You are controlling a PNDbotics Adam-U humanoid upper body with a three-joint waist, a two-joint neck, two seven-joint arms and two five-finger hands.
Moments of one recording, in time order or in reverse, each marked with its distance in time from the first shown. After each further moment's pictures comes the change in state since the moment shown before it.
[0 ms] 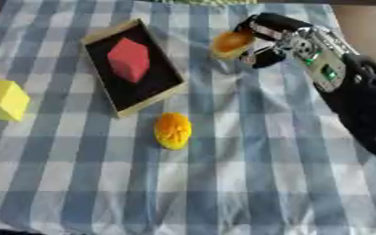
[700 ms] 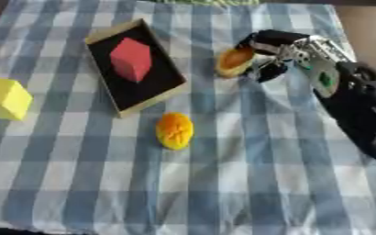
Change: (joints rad) left arm 0.000 0.000 0.000 0.000 0.000 -0.002 0.003; right arm 0.014 0.020 0.024 0.133 0.124 -0.084 0.075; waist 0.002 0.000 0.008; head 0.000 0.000
